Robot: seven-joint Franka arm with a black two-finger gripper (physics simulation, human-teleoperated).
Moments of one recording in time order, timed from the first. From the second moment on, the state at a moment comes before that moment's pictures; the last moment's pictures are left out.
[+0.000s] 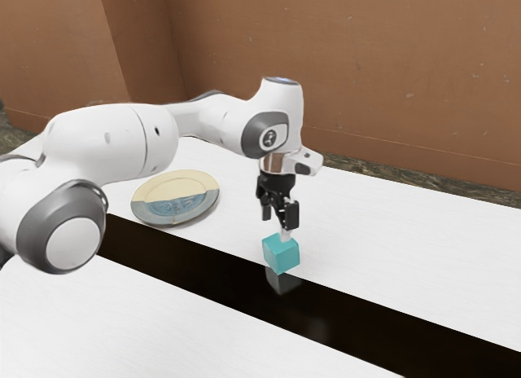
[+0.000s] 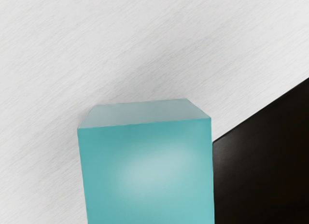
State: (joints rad) arm -0.27 0.71 0.03 -1.25 -0.03 1.77 0.37
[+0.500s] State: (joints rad) arm -0.26 0.83 0.03 -1.21 -0.04 1.78 0.42
